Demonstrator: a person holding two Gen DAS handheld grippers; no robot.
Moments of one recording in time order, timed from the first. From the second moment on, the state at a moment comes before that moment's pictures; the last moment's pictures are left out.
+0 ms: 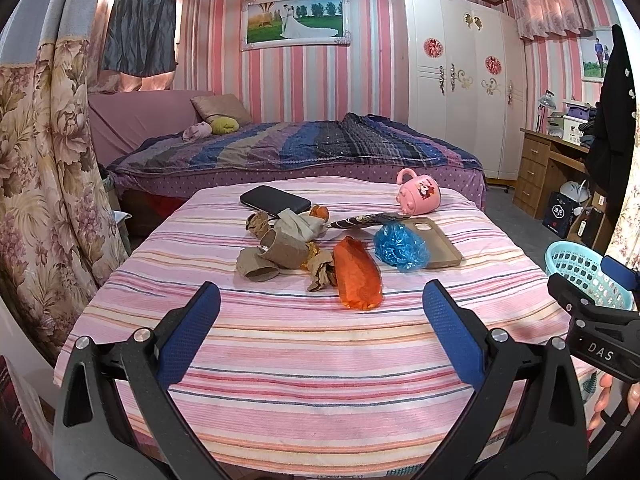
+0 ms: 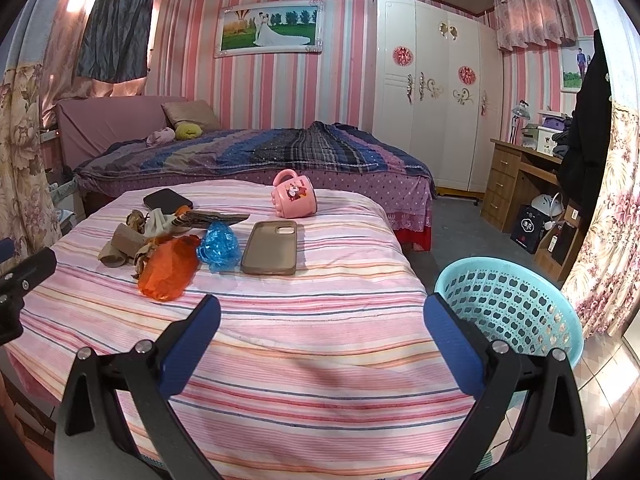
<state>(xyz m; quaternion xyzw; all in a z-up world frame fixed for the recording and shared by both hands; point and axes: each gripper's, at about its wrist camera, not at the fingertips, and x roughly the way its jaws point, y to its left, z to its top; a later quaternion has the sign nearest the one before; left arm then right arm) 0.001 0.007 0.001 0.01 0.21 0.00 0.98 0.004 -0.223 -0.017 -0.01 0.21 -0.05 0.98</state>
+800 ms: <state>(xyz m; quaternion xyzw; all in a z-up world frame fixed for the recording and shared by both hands) 0.119 0.066 0.041 -0.01 0.21 0.05 0.98 0.132 -0.212 0.031 -0.01 0.21 -0.04 0.98</state>
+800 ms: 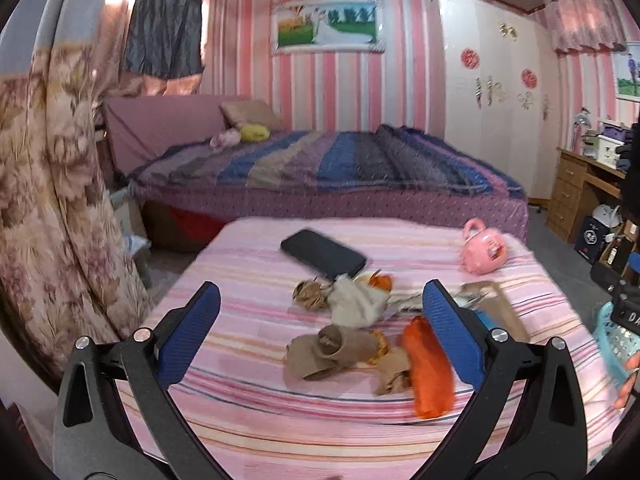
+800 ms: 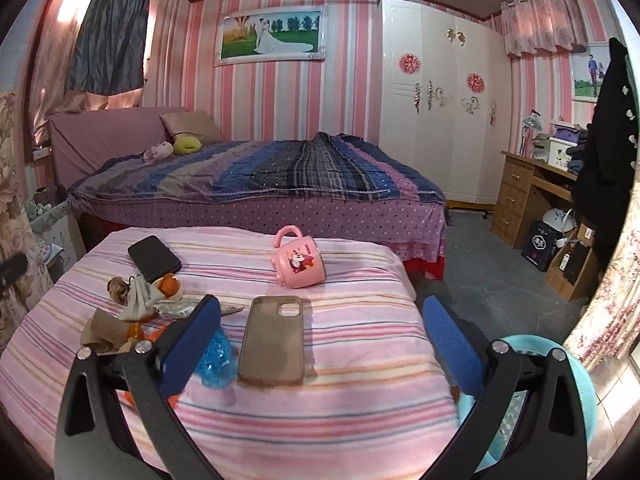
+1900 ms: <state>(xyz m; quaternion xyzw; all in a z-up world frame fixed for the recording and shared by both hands) 0.195 0.054 -0.045 0.02 0.28 0.07 0.96 0.190 -0.221 -0.035 -0.04 0.26 -0.04 0.96</state>
